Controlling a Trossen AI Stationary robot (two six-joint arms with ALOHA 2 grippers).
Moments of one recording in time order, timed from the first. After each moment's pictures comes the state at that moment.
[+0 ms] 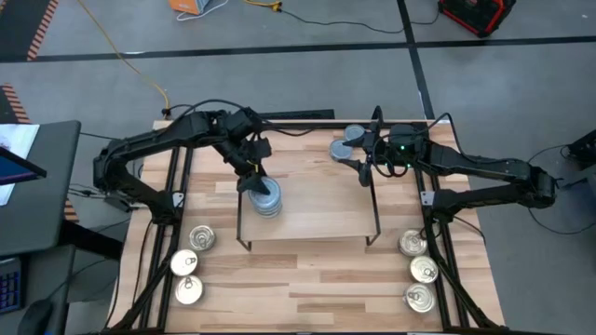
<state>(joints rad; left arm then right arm) 0.32 1.45 1.55 -1.06 0.55 -0.10 -0.34 1.00 0.77 -0.08 -0.04 -0.11</state>
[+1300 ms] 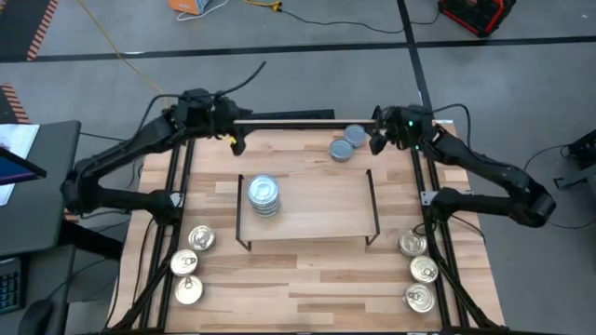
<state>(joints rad) 0.62 1.10 1.10 -0.32 0.05 0.23 -0.81 0.98 0.68 -0.19 0.03 0.05</state>
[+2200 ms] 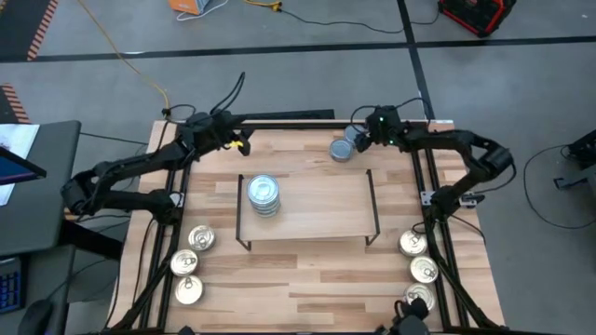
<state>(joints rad) 0.69 1.11 0.62 0.36 -0.04 0.01 -0.92 1.54 0.66 0.16 0.04 0.04</state>
